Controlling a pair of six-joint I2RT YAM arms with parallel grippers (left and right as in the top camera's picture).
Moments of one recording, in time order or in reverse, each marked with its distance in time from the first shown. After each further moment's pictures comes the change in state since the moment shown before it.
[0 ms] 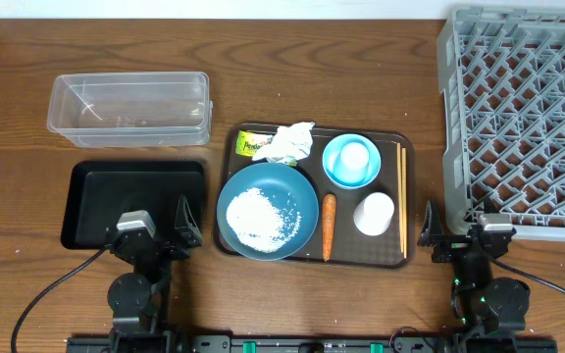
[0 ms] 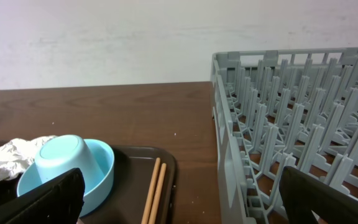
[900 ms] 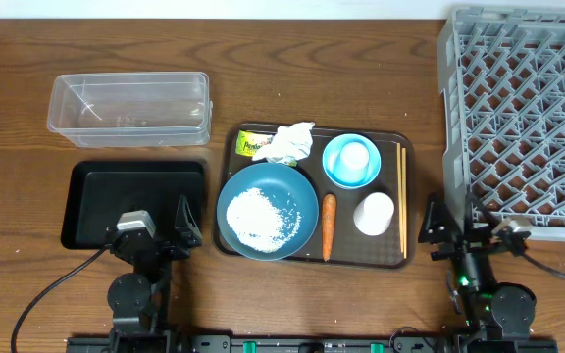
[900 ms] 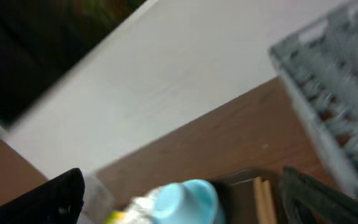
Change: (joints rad) left arm 0.000 0.000 0.000 0.000 0.000 0.000; right arm 0.000 0.000 0.000 0.149 -0.128 0.601
